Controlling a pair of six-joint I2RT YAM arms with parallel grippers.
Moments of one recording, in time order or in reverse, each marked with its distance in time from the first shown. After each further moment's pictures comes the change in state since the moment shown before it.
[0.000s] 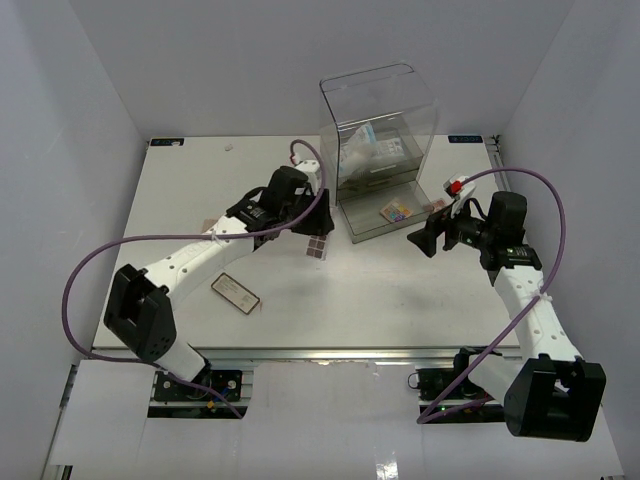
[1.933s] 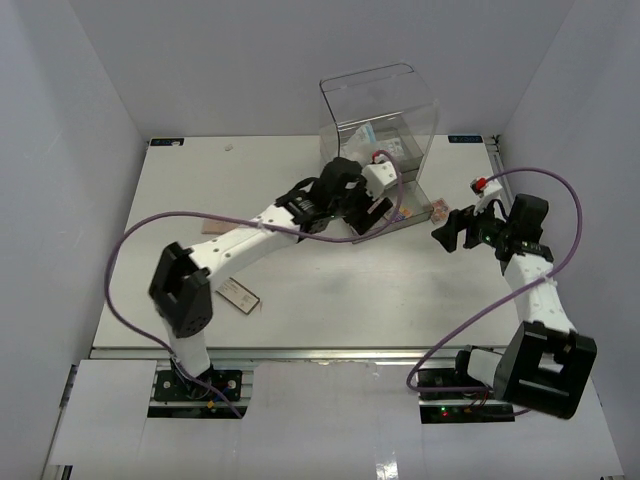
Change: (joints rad) left arm -0.201 0.344 0.410 0.097 -0.054 0.655; right arm -0.215 0.083 -0.022 0.013 -0.008 -0.043
